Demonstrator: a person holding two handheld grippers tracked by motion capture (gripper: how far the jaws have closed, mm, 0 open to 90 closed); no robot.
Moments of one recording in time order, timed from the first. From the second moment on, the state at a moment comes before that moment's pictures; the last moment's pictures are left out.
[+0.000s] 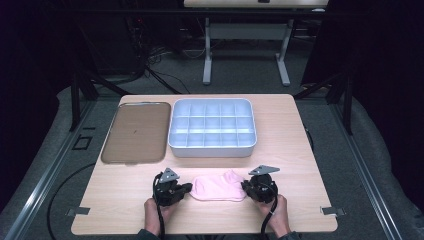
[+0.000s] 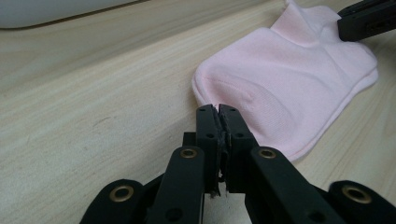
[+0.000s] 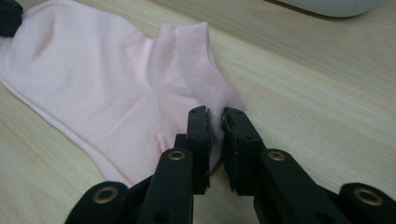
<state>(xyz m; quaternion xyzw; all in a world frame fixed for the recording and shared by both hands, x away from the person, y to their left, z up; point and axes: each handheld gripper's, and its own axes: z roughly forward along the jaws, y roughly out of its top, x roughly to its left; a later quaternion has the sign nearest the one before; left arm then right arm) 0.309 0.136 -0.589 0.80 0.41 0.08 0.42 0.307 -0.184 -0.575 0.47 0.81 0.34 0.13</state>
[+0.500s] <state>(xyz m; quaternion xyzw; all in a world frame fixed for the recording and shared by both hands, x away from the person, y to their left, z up) 0.308 0.136 -0.591 0.80 0.40 0.09 0.43 0.321 -0.204 -0.569 0.50 0.78 0.37 0.10</state>
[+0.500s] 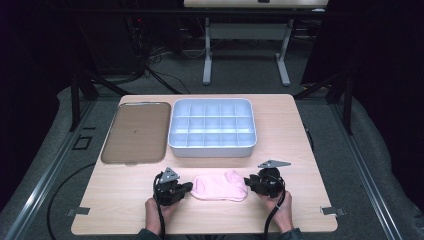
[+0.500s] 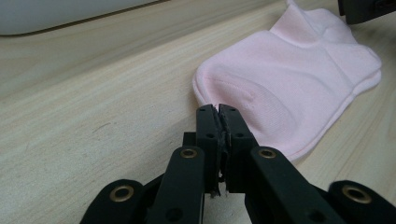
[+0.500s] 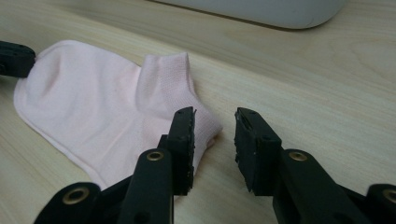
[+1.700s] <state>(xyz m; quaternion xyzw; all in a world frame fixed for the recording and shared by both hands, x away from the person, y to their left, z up) 0.308 0.135 -0.591 0.80 0.40 0.09 0.43 0.311 -0.191 -0.548 0.47 0.79 0.37 0.12</state>
